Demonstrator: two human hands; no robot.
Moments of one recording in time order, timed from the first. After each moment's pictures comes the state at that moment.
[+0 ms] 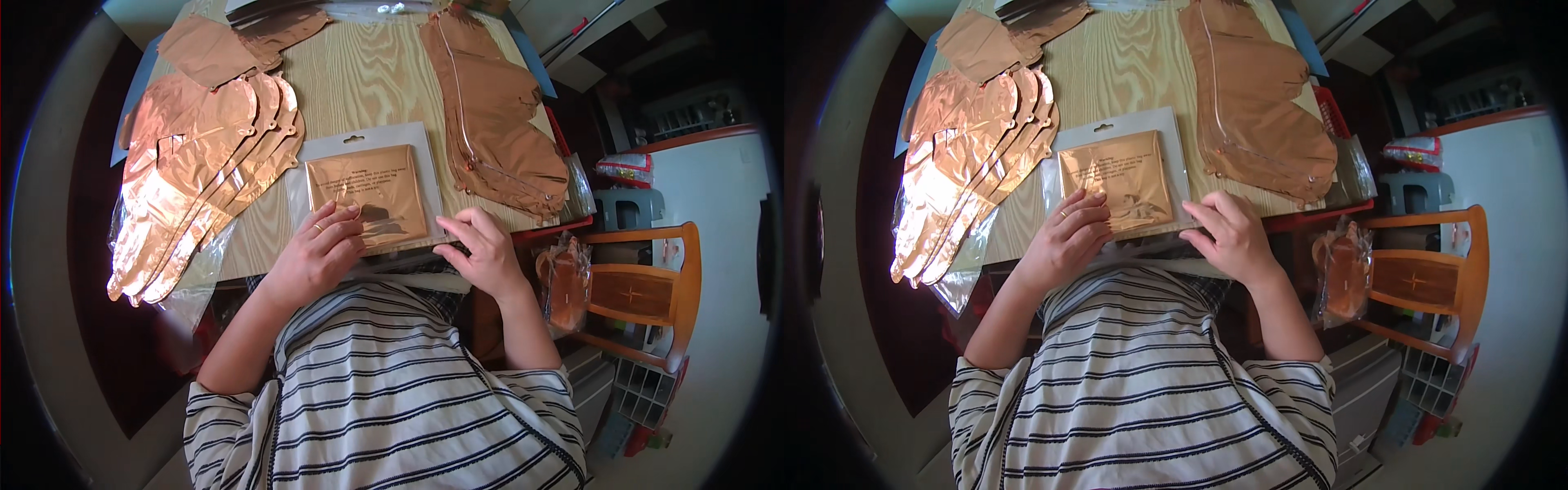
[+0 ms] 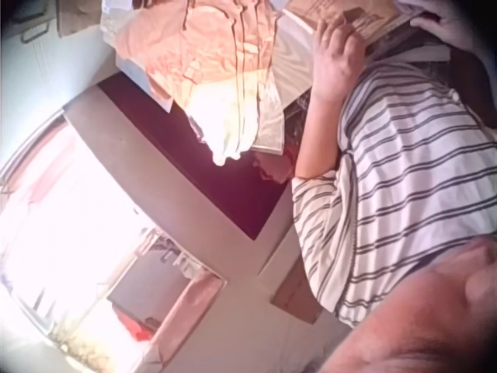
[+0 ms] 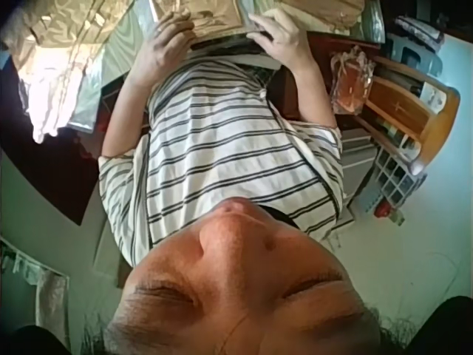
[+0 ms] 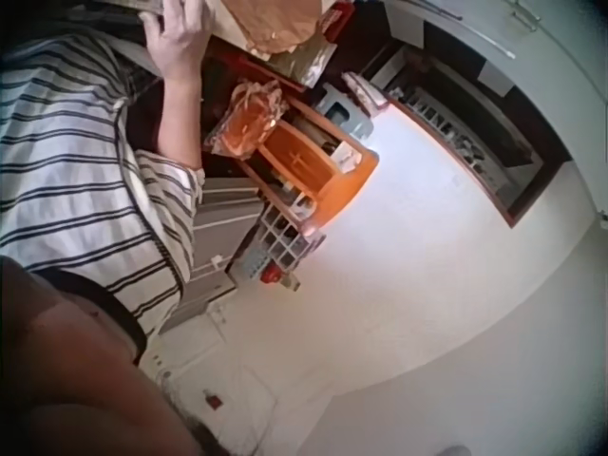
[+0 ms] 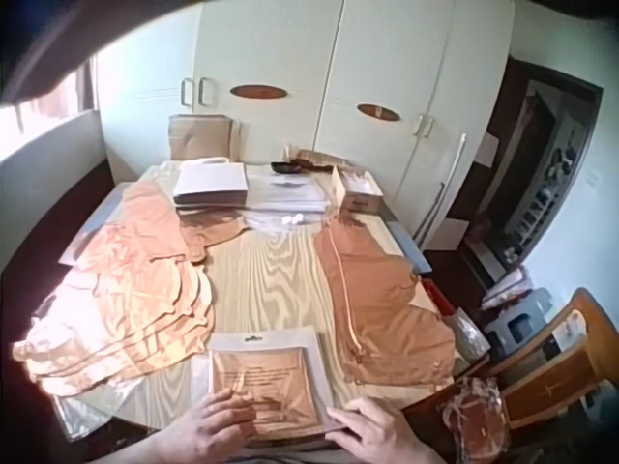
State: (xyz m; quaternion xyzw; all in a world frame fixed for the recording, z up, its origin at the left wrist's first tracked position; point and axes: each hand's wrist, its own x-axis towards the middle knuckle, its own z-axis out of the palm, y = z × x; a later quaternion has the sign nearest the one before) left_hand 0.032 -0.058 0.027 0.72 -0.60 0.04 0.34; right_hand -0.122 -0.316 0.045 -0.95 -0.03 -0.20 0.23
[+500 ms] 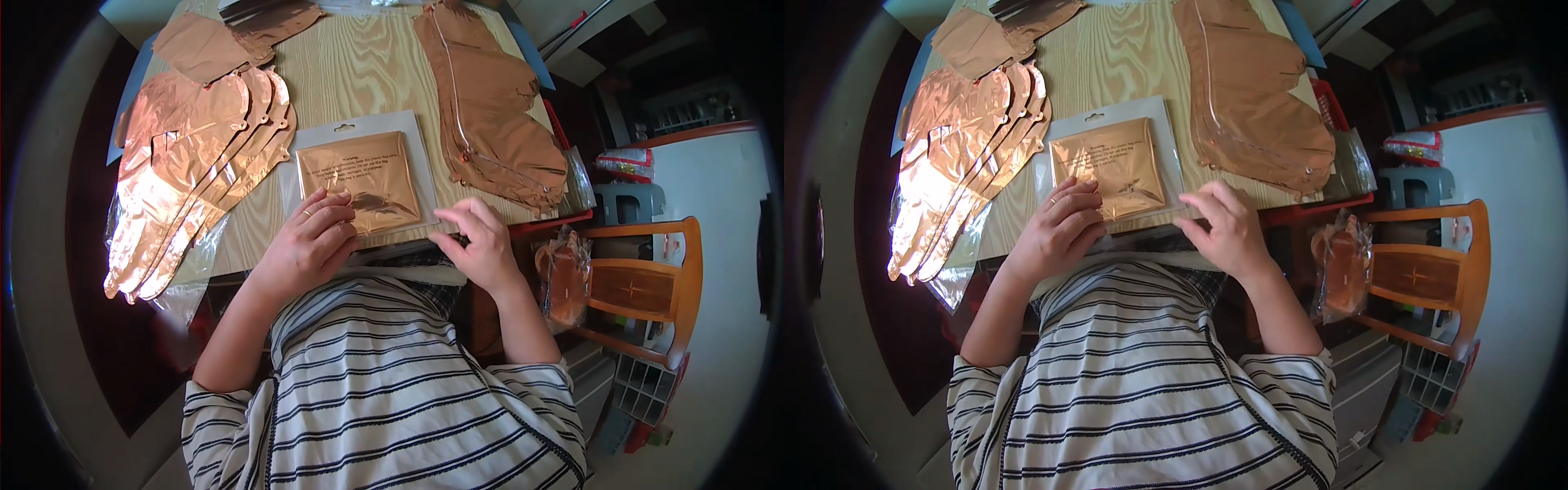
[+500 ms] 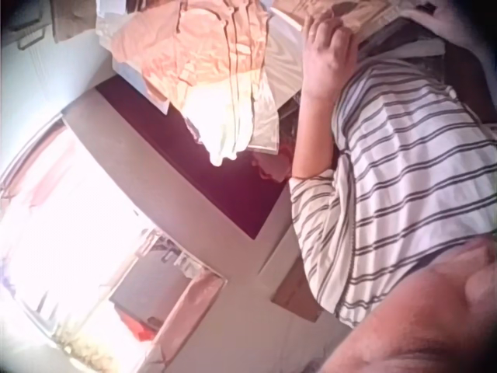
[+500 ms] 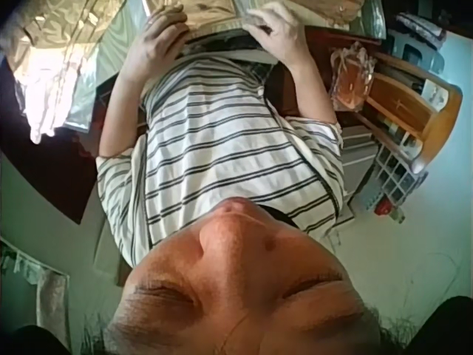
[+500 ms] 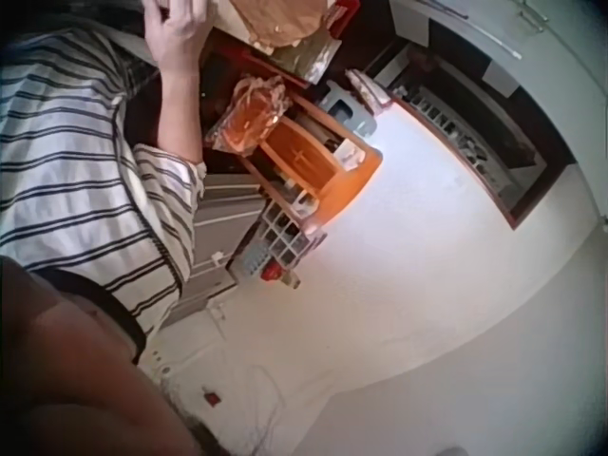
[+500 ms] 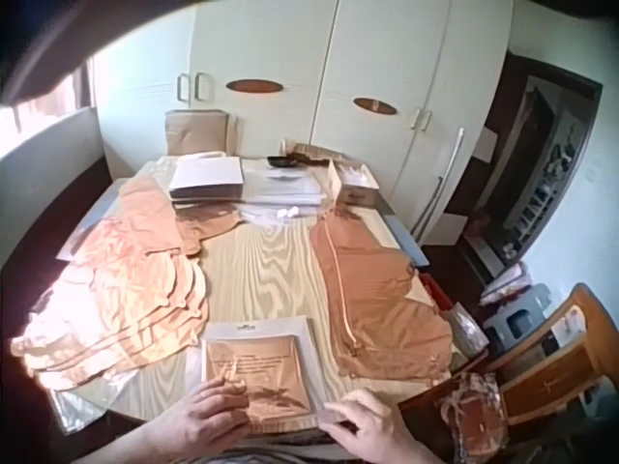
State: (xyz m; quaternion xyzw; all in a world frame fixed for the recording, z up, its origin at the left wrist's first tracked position) left_hand 0.035 -0.062 0.032 0.72 -0.59 0.02 0.36; right_hand -0.124 -0.312 0.045 -0.94 0.02 -0.19 0.27
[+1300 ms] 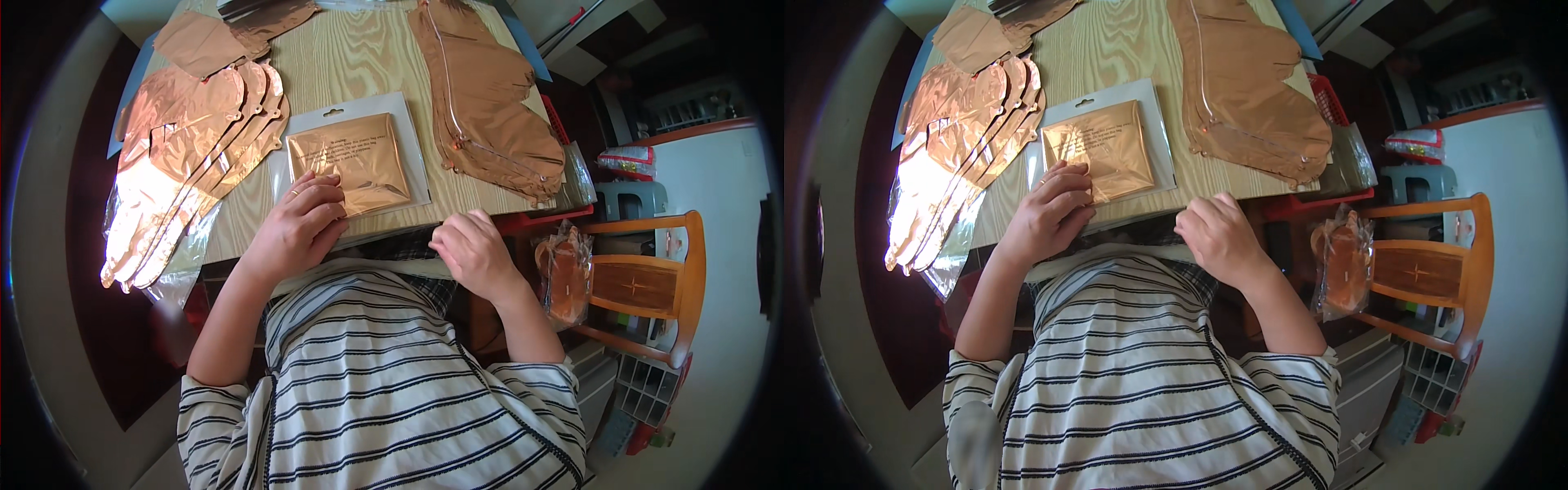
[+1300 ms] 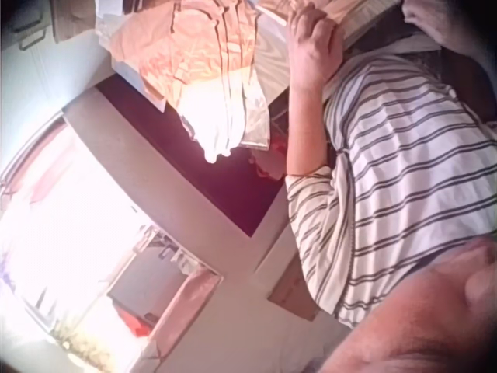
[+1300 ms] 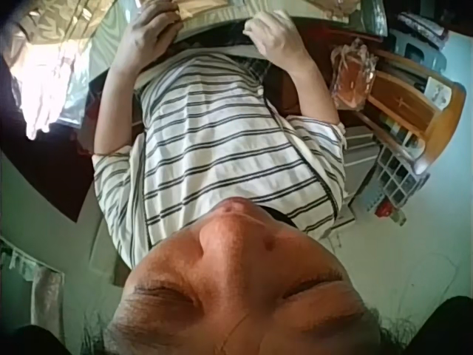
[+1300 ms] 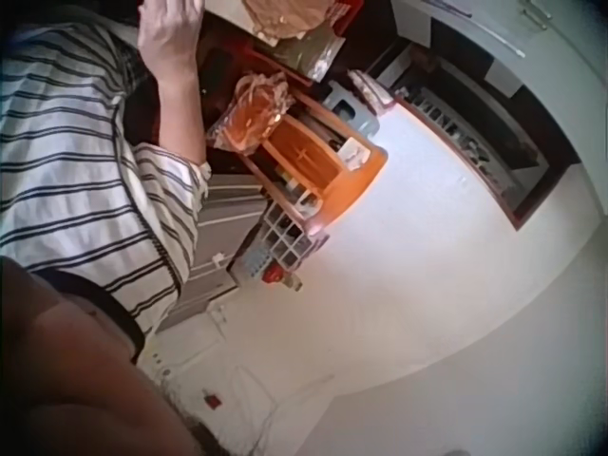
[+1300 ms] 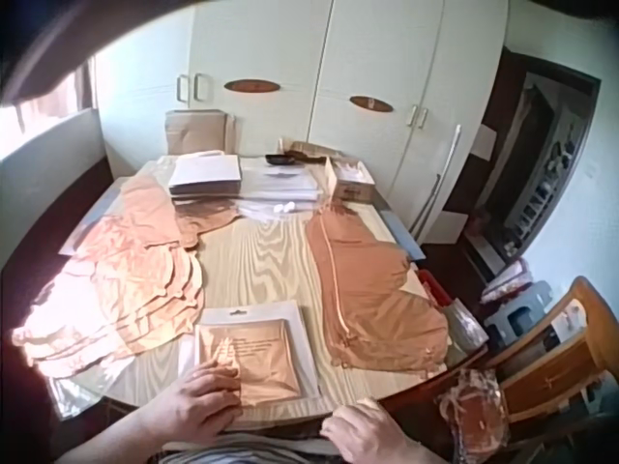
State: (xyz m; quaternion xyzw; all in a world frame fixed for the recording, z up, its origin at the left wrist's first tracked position) left_hand 0.035 -0.065 0.030 0.73 -0.58 0.02 0.37; right_hand -0.151 -0.314 0.043 -0.96 -0.10 -0.16 0.20
